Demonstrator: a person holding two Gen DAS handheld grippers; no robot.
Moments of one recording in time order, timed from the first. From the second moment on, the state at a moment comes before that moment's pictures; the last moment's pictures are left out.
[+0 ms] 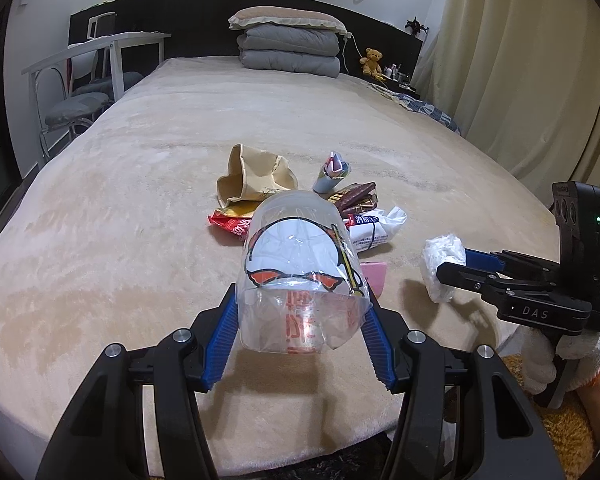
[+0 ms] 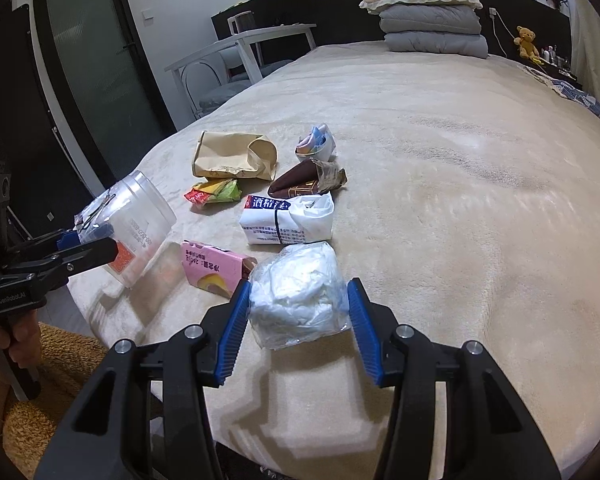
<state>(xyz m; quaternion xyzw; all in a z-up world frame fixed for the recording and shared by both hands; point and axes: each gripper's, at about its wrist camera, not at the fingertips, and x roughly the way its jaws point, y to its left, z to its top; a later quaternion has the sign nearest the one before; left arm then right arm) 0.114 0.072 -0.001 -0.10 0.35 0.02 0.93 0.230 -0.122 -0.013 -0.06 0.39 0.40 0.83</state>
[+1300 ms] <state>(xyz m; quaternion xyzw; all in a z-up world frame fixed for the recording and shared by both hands) 0.007 -0.023 -0.061 -0.15 0.40 -0.03 0.91 0.096 -0.189 -0.029 -0.02 0.43 0.36 0.83</state>
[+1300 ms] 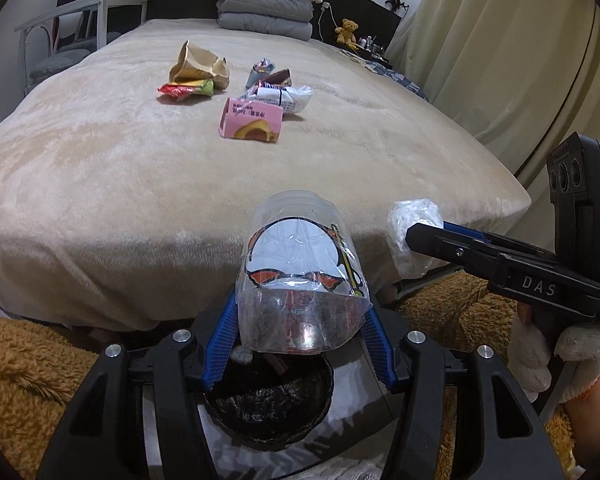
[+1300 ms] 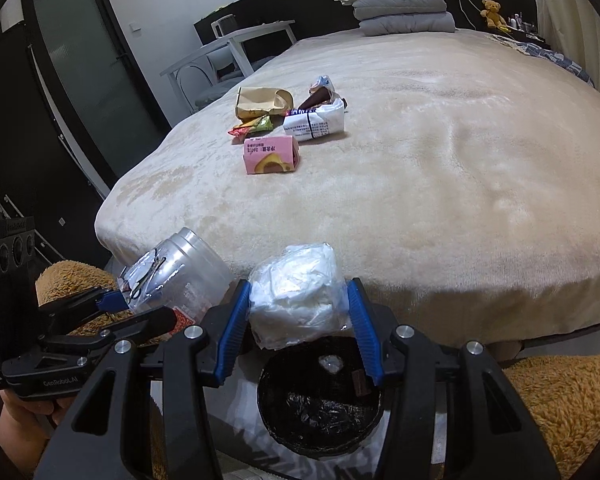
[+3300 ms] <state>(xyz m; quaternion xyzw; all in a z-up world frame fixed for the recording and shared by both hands) 0.026 -0.025 -0.150 -0.20 0.58 -0.01 0.79 0.119 -0.176 -0.124 -0.01 0.62 0.29 0.73</state>
